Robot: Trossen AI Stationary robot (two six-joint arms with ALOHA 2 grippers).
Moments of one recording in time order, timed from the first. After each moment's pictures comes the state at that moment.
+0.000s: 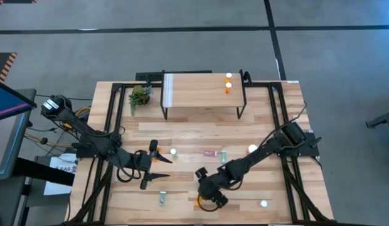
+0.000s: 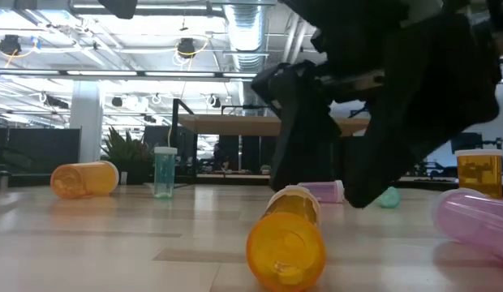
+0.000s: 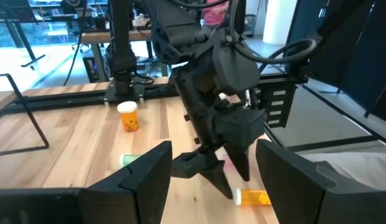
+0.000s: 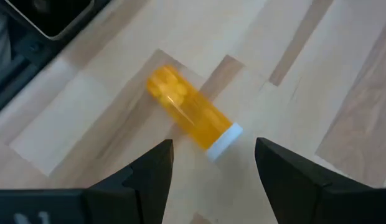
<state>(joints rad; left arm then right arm) -0.61 1.13 0.58 0.37 -0.43 -0.07 0.48 2.02 1.27 -0.15 -0.06 -0.13</state>
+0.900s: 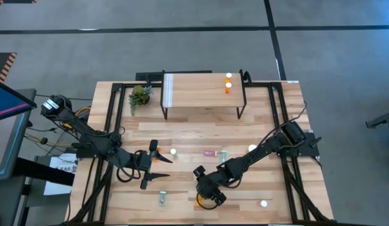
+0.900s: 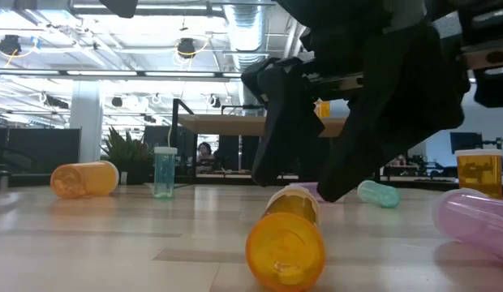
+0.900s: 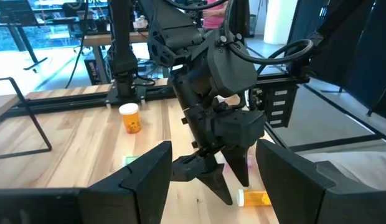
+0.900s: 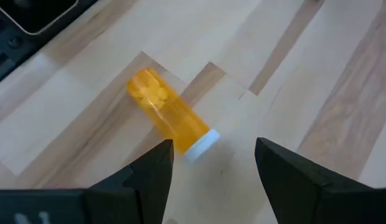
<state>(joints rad) -0.61 1.13 0.58 0.37 -0.43 -0.05 0.46 2.02 1.27 -0.13 -0.04 -0.21</state>
